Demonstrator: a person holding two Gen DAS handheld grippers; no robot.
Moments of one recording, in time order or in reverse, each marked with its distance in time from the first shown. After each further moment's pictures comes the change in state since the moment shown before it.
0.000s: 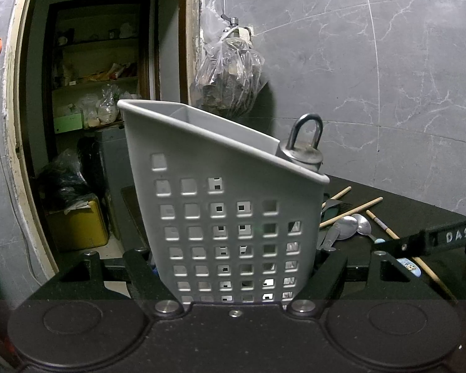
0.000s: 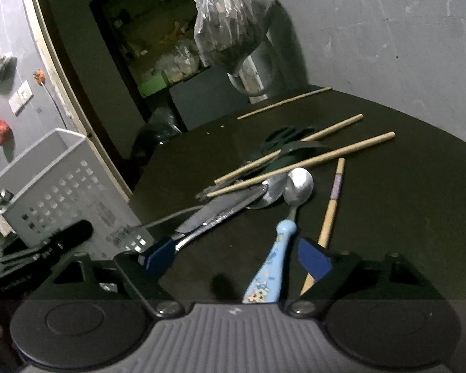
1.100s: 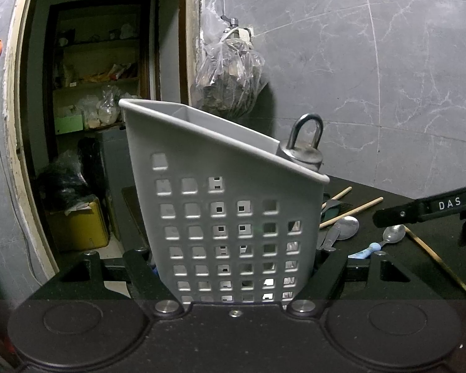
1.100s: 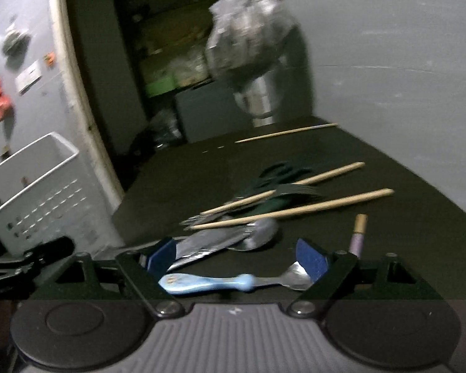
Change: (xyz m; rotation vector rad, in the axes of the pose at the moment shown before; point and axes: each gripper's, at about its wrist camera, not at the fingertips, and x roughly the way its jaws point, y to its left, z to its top) left arm 0.002 -0.002 -0.001 0.006 -0.003 0.001; right arm -0.005 0.005 0.027 -0.135 -0.058 -0.042
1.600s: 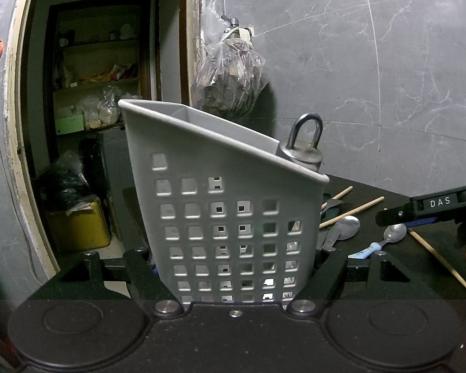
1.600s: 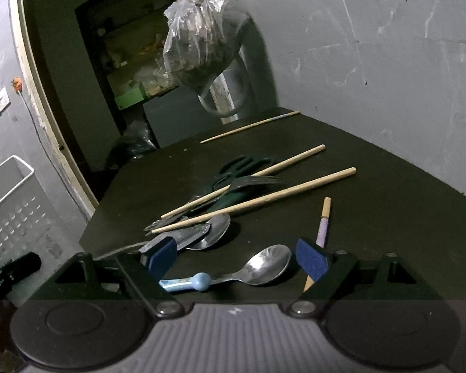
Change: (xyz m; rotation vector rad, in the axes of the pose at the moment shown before) left arm 0.000 0.000 0.000 0.000 0.000 0.000; right arm 0.016 -0.038 -0.004 0.119 0.001 -0.045
